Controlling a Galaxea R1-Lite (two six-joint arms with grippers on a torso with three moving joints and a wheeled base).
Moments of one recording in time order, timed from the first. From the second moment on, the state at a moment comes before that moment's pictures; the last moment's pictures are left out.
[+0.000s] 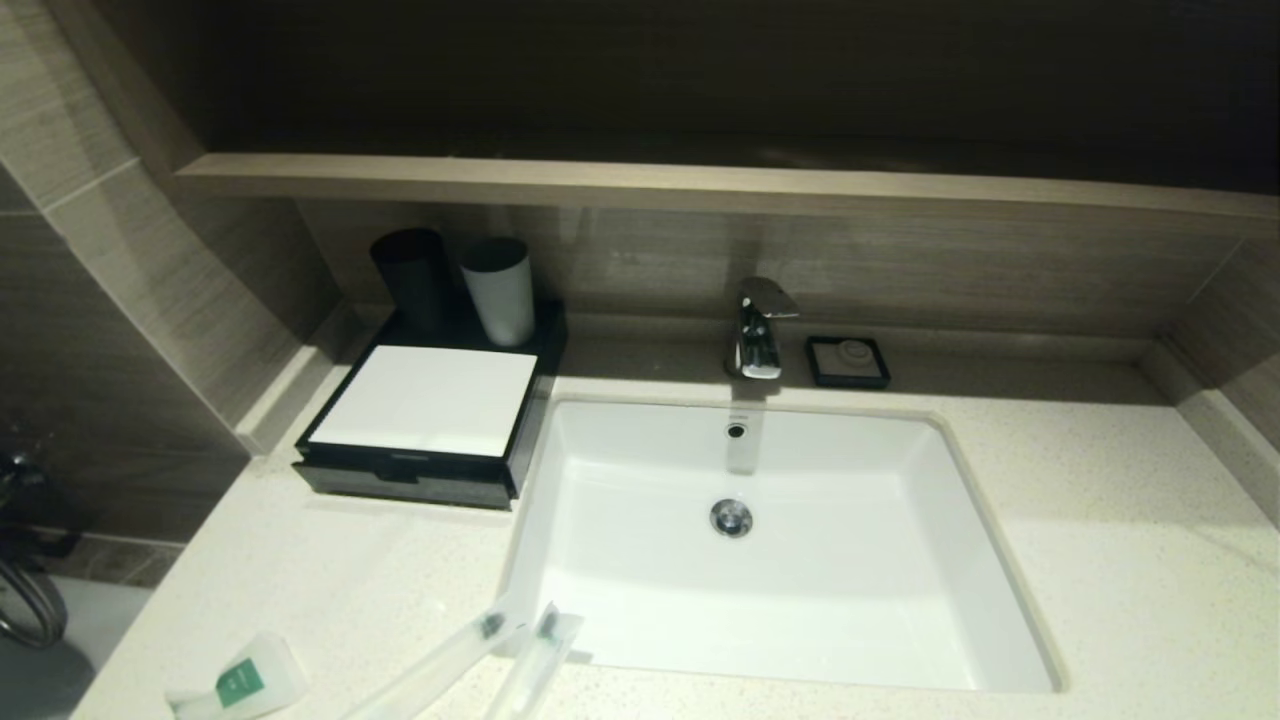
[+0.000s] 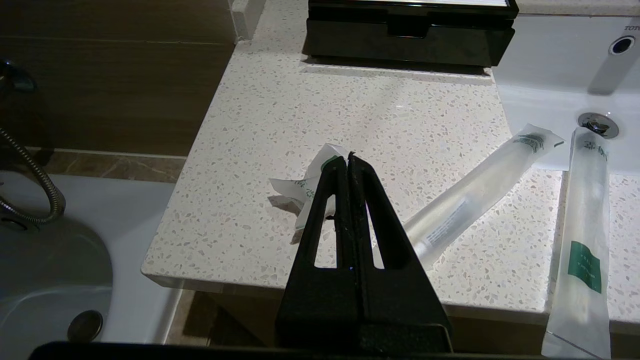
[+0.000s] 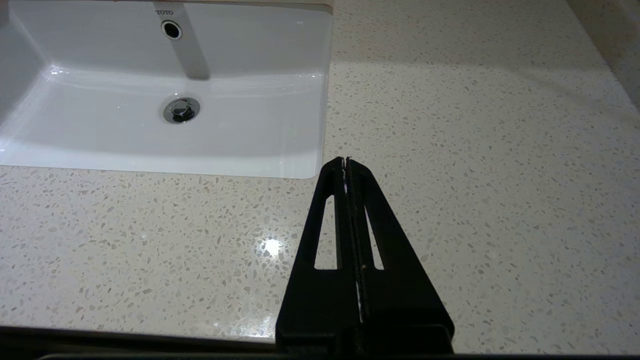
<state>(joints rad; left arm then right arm) 0.00 0.00 0.00 0.00 0.01 0.03 0.00 0.00 0.00 0.01 -0.01 0.00</state>
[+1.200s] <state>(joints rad) 0.00 0.00 0.00 0.00 0.00 0.03 0.00 0.00 0.00 0.01 -0.01 0.00</state>
